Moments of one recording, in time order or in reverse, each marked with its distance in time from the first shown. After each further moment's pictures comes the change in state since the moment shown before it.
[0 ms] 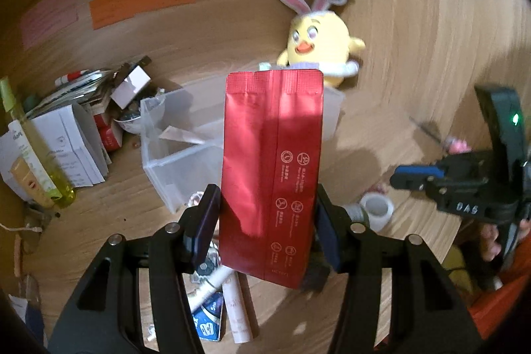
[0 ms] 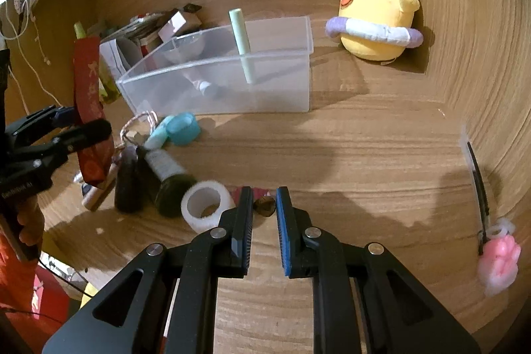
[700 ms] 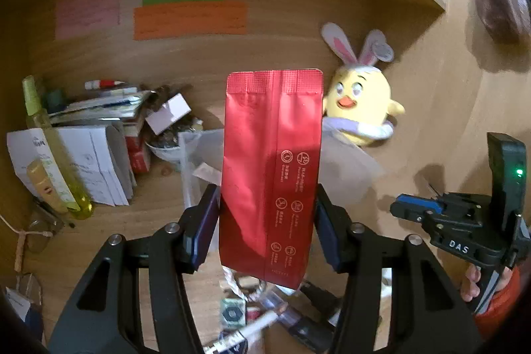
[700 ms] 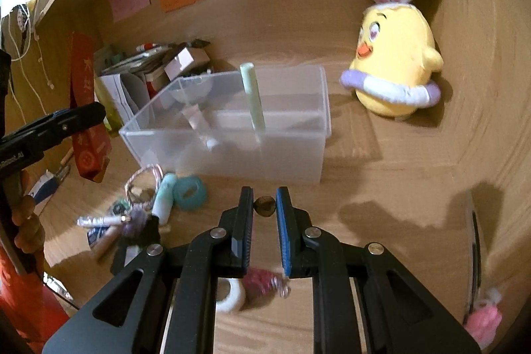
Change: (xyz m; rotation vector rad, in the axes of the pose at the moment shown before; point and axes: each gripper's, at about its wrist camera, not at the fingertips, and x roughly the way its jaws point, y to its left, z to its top) left arm -0.003 0.043 0.046 -0.166 -0.098 0.074; right arm 0.005 0.008 0.059 -0.043 -0.101 0.022
